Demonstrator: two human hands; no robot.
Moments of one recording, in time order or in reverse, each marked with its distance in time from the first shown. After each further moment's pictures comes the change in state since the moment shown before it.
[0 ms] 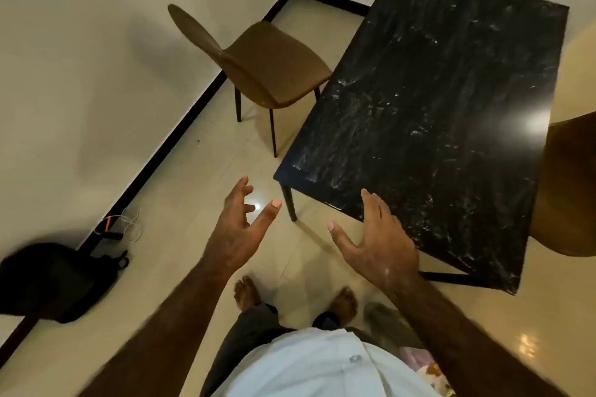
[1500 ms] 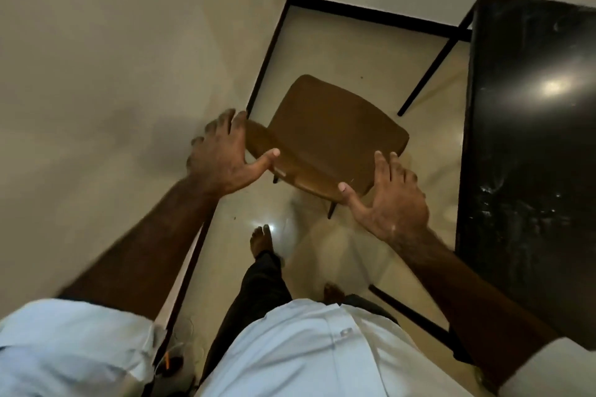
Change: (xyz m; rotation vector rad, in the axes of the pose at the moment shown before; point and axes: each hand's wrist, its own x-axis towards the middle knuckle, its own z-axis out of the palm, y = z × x) left_hand 0.677 0.057 -0.362 0.920 -0.138 0.418; right_hand 0.478 -0.435 -0.034 -0.121 0.111 0.217
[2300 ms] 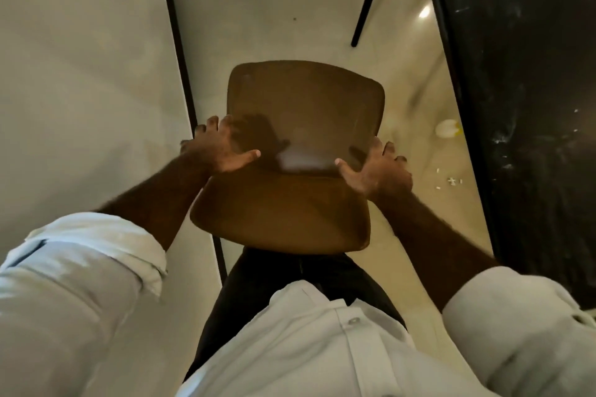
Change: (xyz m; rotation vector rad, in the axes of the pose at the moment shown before) left_hand 0.299 0.008 0.087 0.296 -0.587 0.170; right_hand 0.175 -0.001 0.064 0.318 -0.351 0.609
